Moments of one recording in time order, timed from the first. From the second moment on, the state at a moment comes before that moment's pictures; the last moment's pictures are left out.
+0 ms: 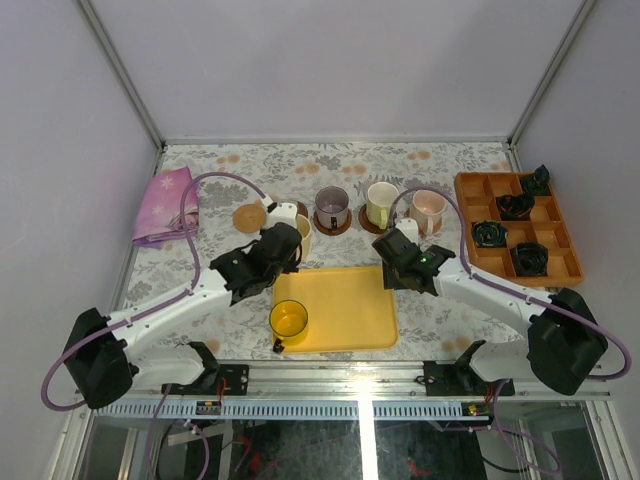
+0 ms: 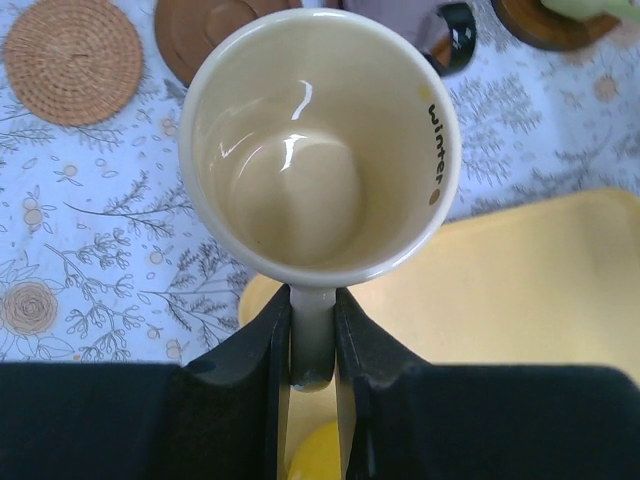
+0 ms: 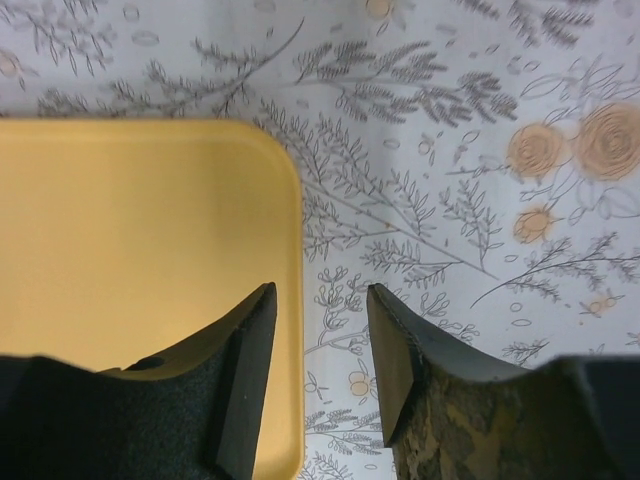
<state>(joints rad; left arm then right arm) -0.82 1.19 0.87 -0.43 -0.44 -0.47 0.75 1.32 0.83 -0.62 0.40 0.59</state>
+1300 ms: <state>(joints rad) -0.45 1.44 0.81 0.09 -0.29 -0.44 0.75 1.40 0.71 -0.53 0.21 0.55</state>
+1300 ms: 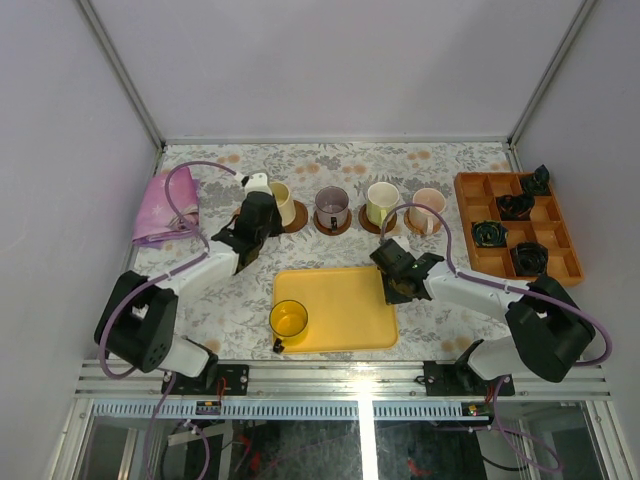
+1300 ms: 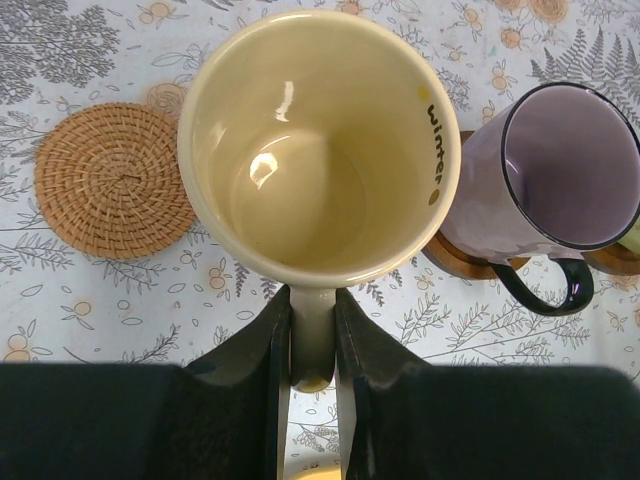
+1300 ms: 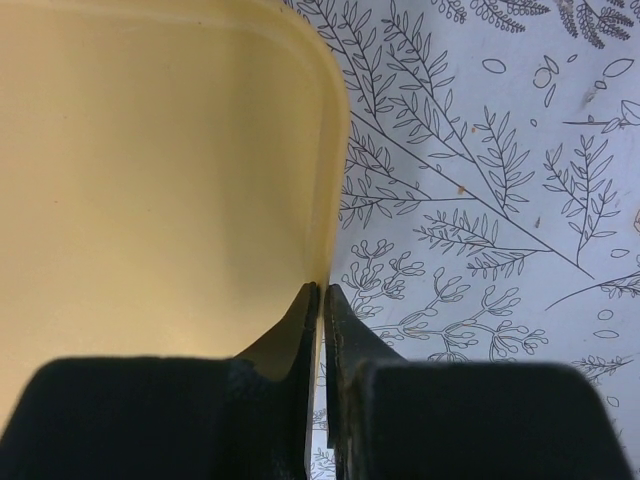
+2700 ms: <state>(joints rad) -0.45 1.65 0.94 0.12 -0.25 -0.42 0.74 1.38 0.70 -0.53 0.17 0.58</state>
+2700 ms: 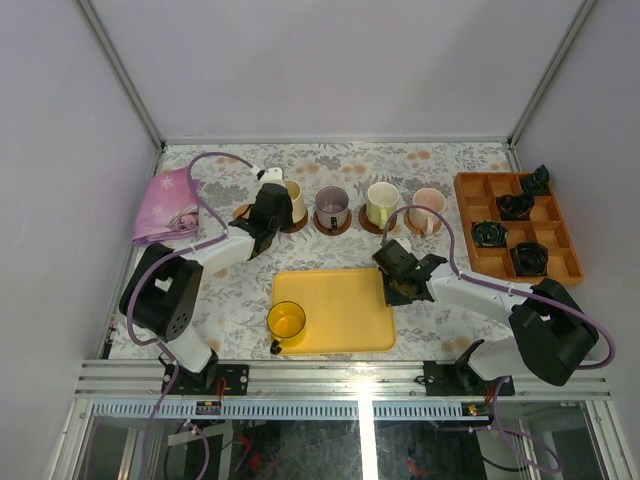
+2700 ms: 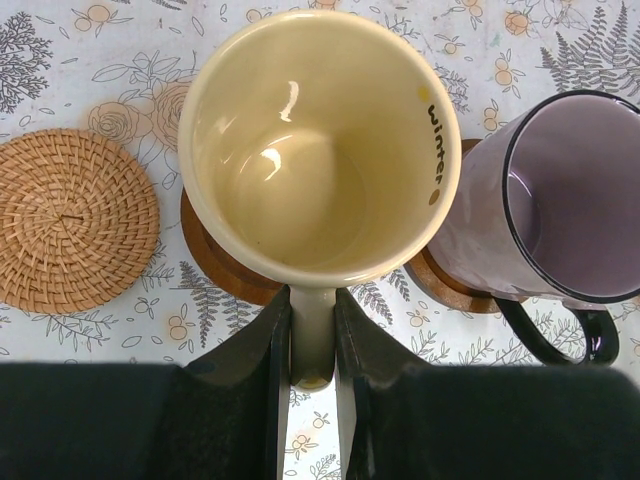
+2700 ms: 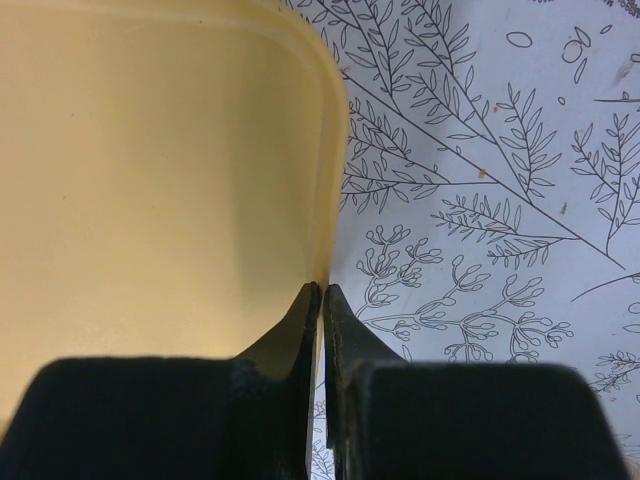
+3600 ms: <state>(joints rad) -0.45 1.70 0.94 0.13 -0.29 -0.40 0.75 1.38 0.70 -0.53 0.17 0.58</state>
